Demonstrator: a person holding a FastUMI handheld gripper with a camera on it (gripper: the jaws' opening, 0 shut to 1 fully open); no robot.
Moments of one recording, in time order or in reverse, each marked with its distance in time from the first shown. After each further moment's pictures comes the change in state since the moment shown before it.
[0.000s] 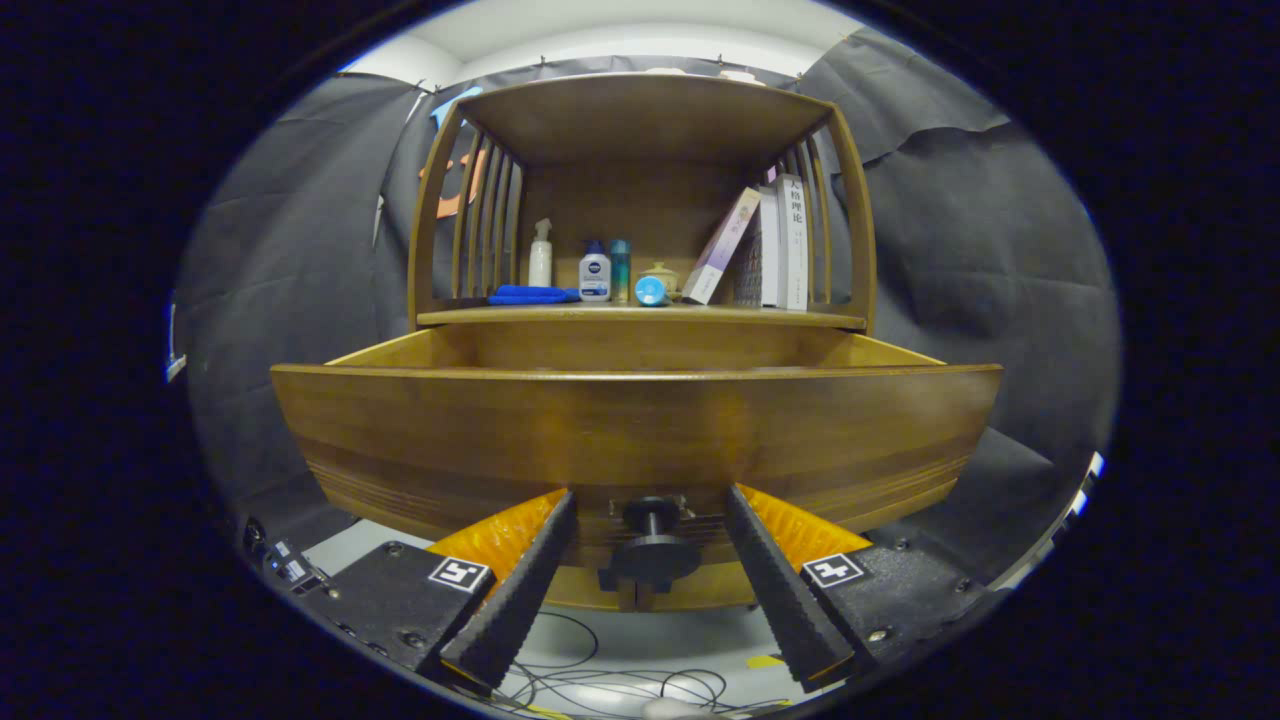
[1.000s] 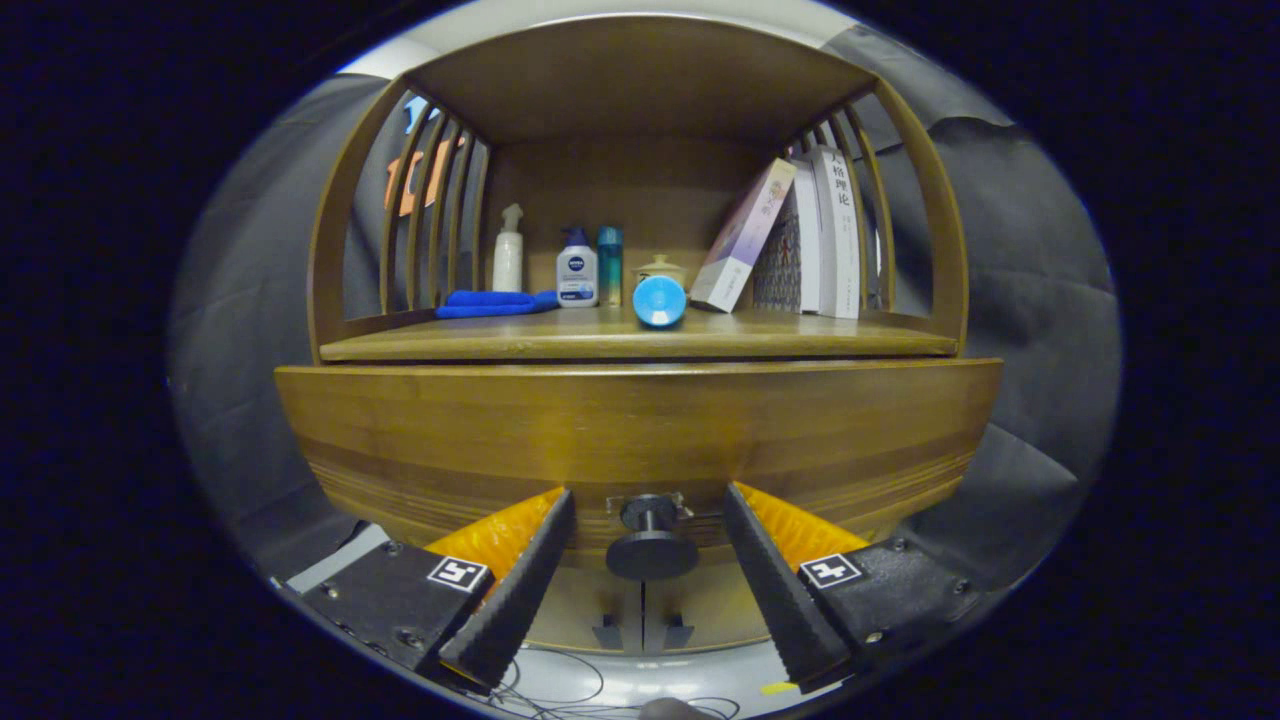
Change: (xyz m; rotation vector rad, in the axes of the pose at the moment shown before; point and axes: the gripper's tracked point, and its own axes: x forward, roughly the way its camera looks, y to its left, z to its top) arm 0.140 0.008 0.050 0.014 0.016 -0.021
